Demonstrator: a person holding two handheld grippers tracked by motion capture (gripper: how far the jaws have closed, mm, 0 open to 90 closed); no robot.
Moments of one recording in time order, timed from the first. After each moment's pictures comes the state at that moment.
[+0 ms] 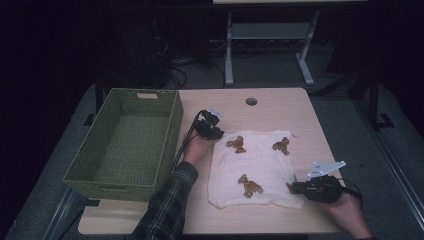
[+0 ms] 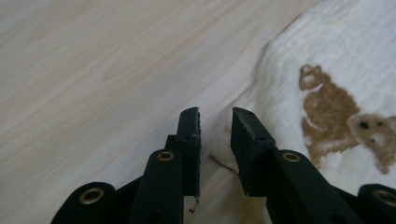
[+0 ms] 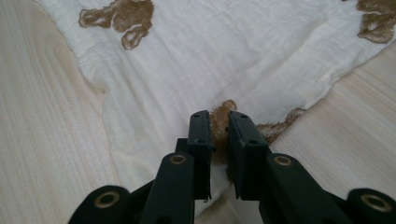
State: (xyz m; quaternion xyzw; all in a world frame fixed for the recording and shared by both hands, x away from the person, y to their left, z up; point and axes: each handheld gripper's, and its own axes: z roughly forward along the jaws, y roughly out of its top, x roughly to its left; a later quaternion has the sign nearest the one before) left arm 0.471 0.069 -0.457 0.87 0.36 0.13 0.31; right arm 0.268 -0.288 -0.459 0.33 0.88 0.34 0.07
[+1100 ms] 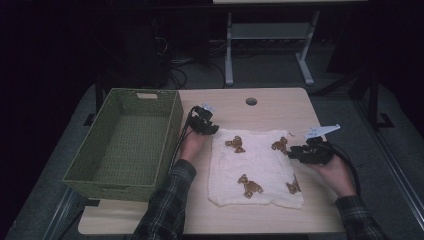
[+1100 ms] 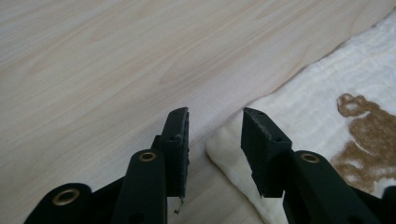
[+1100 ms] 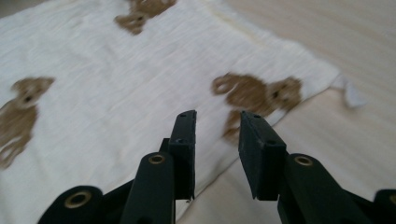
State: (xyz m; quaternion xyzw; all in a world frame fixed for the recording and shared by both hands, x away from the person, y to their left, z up) left arm 0.487 0.089 -0.453 0.85 0.39 0.15 0.32; right arm 0.368 -0.293 -0.438 0.38 0.85 0.36 0.10
